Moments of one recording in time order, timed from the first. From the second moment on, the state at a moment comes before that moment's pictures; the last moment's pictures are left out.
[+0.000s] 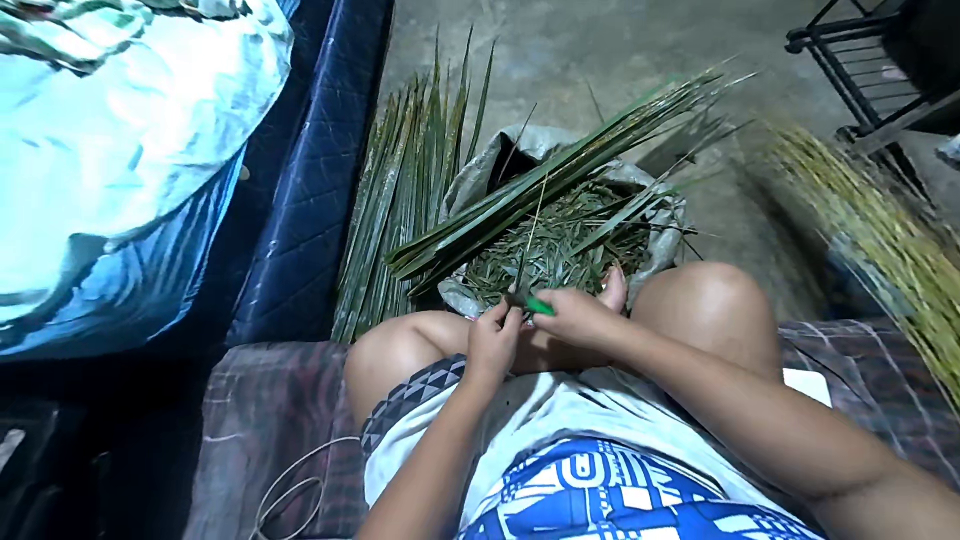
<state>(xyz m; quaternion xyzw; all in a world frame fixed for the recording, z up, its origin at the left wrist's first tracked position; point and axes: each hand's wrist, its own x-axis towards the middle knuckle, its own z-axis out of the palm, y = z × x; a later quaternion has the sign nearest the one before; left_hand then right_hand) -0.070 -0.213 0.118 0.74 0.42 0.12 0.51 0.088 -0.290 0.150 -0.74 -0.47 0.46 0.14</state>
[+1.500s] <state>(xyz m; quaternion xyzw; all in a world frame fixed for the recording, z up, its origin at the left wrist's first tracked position) -0.068 -0.219 0.123 0.73 0.42 0.09 0.54 0.129 -0.267 0.132 -0.88 -0.34 0.32 0.10</state>
